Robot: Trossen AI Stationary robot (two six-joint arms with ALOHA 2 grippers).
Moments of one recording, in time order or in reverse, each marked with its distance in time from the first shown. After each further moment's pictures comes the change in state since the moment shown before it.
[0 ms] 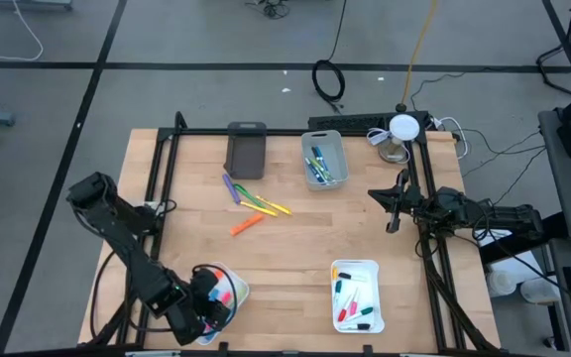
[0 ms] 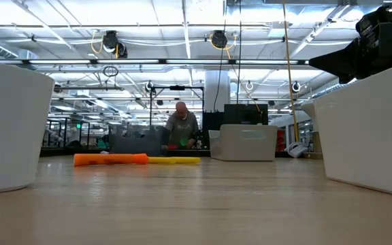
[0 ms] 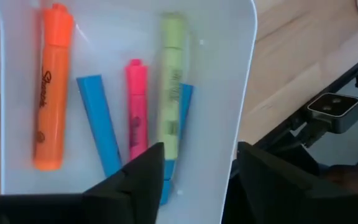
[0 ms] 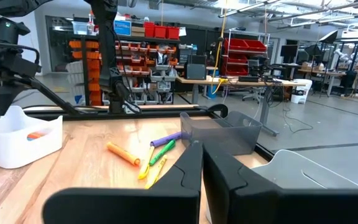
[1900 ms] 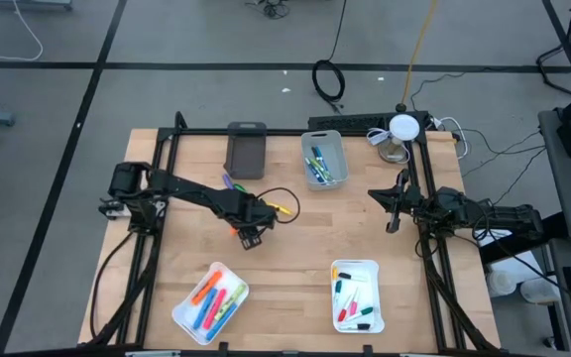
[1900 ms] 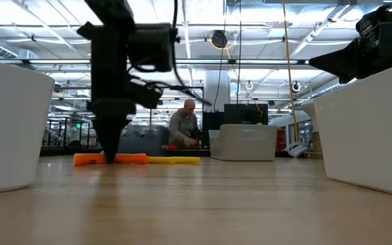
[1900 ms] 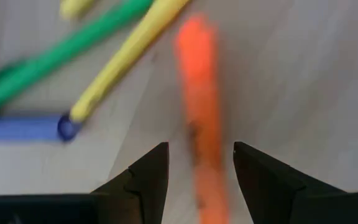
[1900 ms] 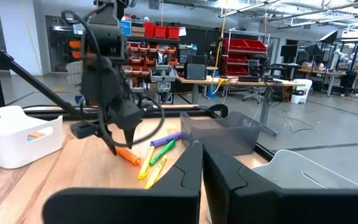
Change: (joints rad) left arm 0.845 0.196 -0.059 -0.121 0.100 1.457; right arm 0.000 0.000 0.000 0.000 0.000 0.000
